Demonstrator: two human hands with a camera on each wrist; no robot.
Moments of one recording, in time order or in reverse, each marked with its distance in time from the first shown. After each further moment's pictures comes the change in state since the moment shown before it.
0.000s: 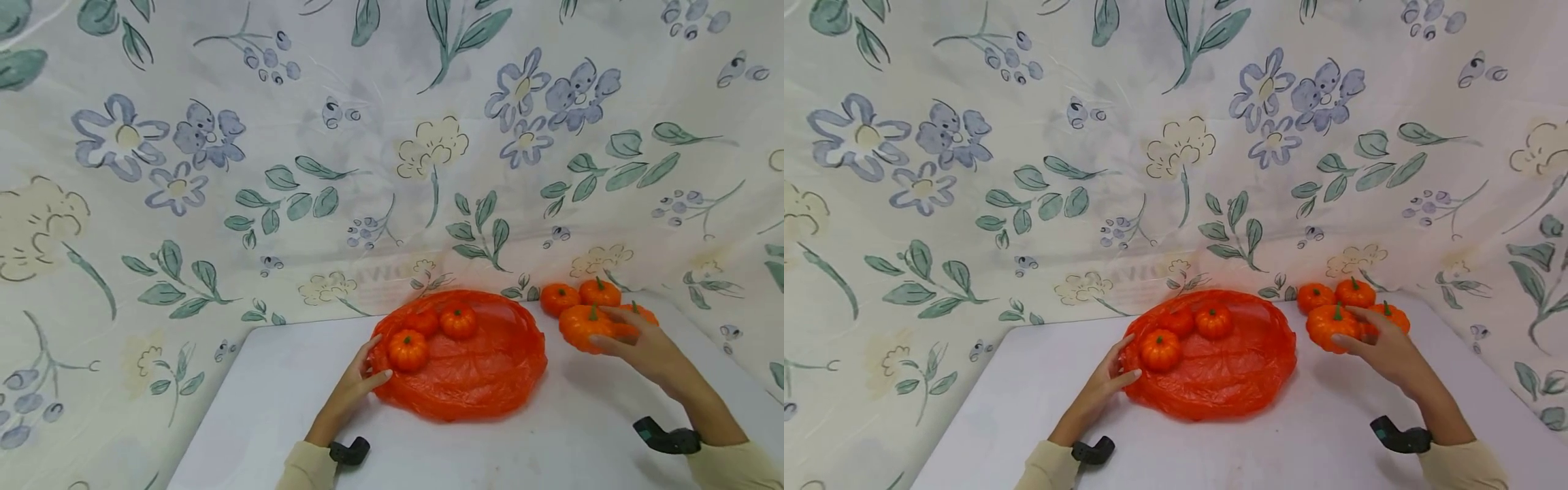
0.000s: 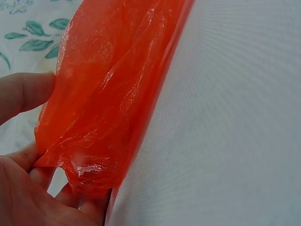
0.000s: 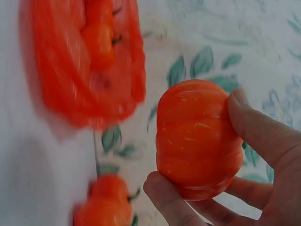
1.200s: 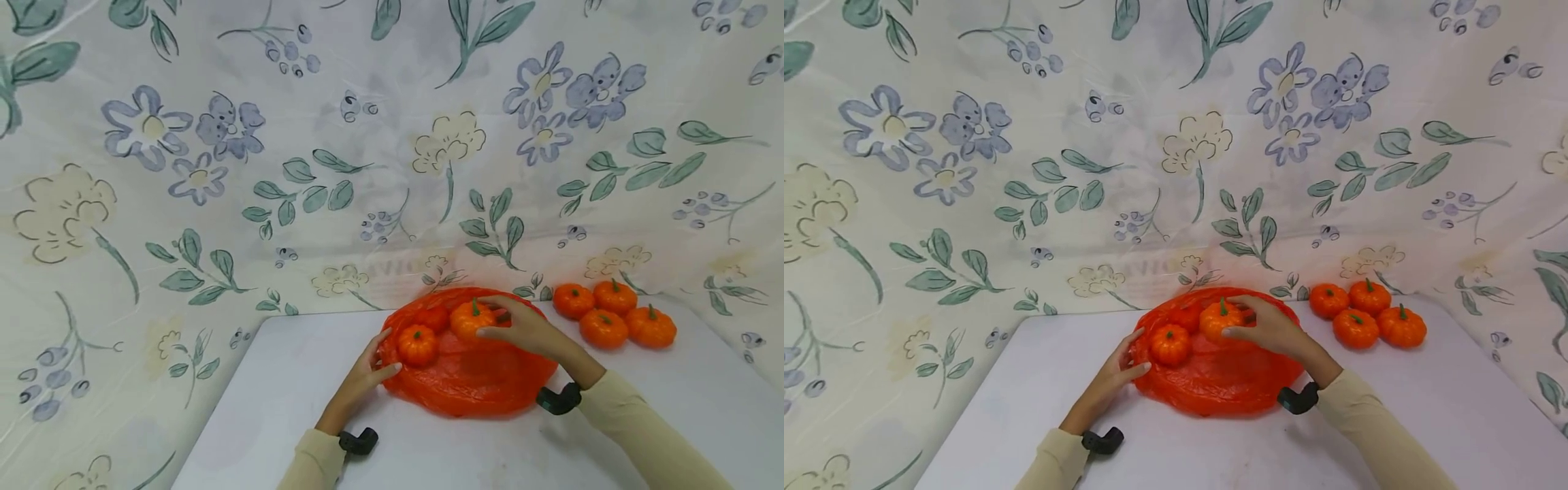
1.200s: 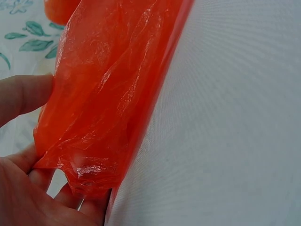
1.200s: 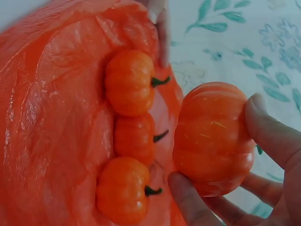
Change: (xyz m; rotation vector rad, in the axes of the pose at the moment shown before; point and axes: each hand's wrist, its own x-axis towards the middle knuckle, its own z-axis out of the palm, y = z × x) left_hand -0.003 0.000 0.002 -0.001 0.015 -0.001; right_hand 0.069 -0.106 0.111 0.048 -0.249 -0.329
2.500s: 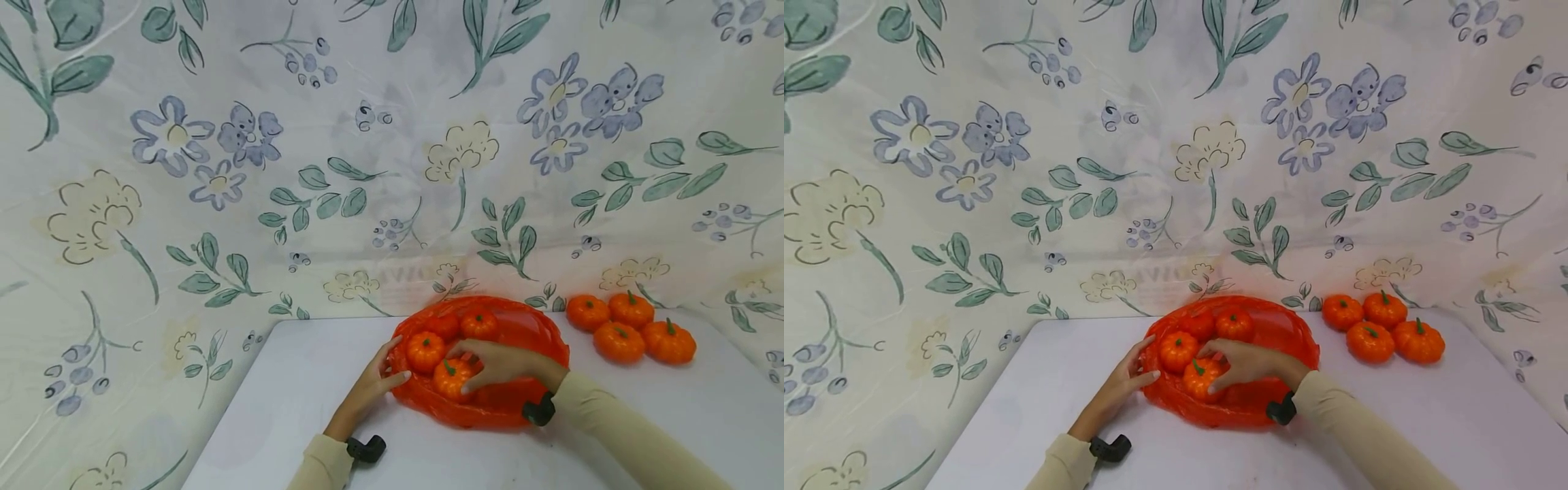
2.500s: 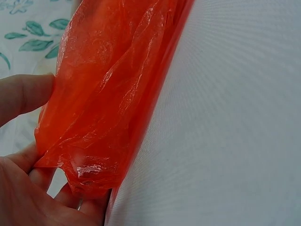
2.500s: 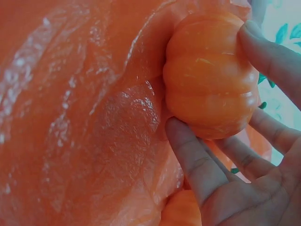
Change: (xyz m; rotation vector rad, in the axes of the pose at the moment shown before) left_hand -0.003 0.000 -0.002 0.014 -0.027 0.026; right_hand 0.029 0.002 0.054 -0.102 -0.434 -0.096
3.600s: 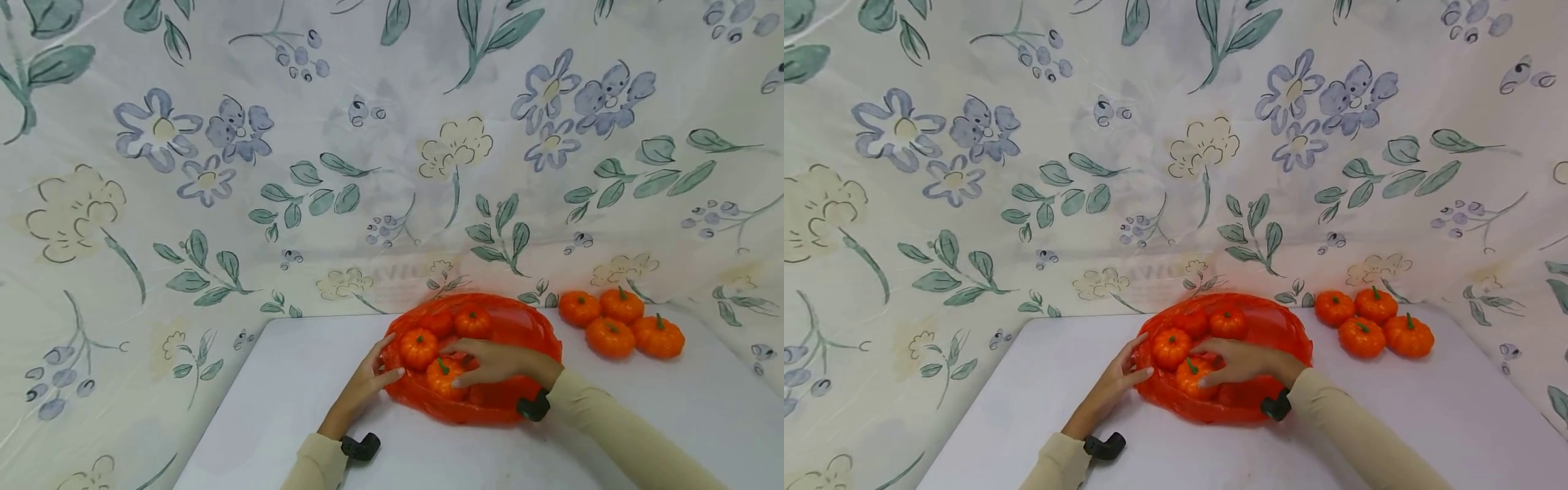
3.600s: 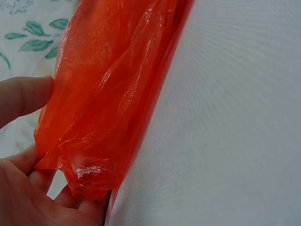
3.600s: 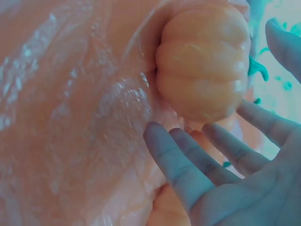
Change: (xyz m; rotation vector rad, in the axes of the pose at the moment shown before) left_hand 0.000 -0.003 0.000 -0.007 0.029 -0.030; right_hand -0.004 0.000 0.002 -0.018 -0.032 0.023
